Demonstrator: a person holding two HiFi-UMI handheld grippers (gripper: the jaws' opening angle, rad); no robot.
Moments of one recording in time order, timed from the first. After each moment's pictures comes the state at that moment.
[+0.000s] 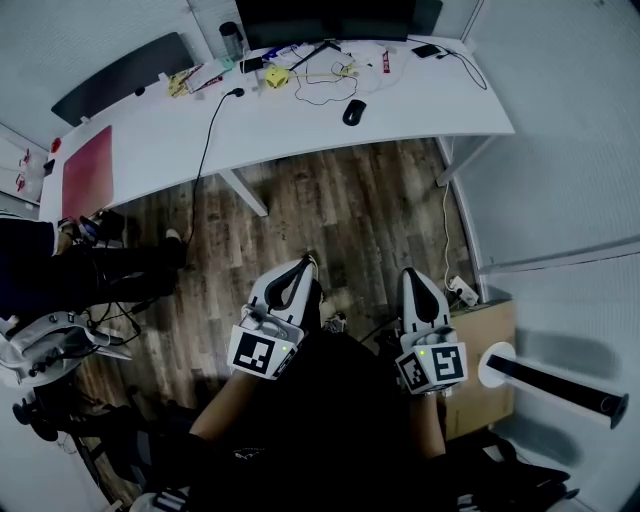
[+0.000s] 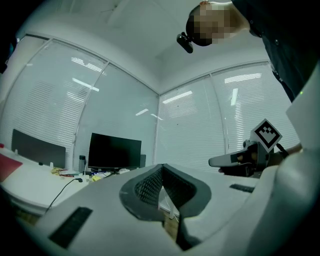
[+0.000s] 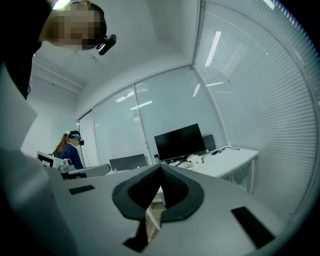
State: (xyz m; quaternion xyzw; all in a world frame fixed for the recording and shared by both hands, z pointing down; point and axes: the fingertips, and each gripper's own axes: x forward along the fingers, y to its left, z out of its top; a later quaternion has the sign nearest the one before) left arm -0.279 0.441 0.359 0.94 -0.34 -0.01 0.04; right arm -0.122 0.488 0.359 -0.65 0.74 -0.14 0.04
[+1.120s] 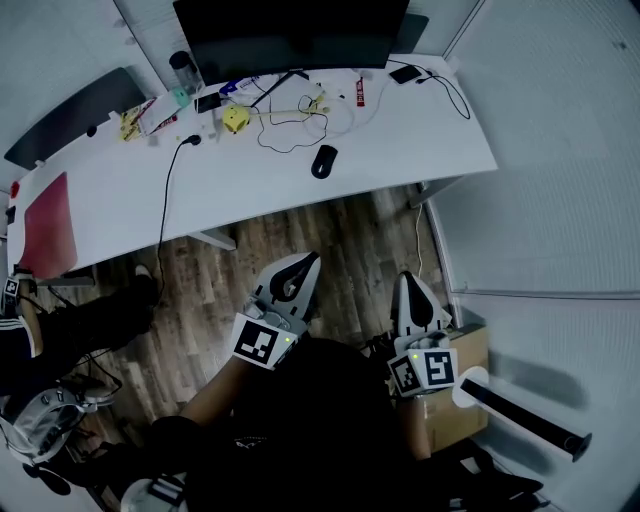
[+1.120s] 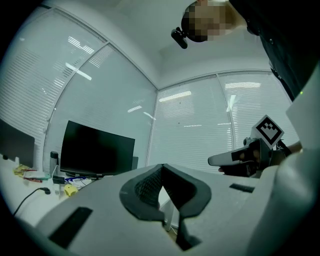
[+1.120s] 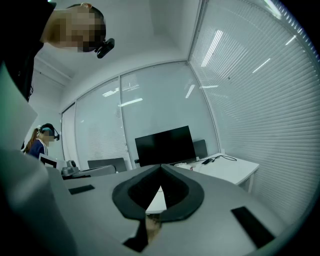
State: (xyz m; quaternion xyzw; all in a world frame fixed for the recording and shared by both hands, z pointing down) left arm -0.162 0.214 0.357 0.96 -0.27 -0.04 0.07; right arm -0.031 0.282 0.351 -0.70 0.70 -0.13 0.02
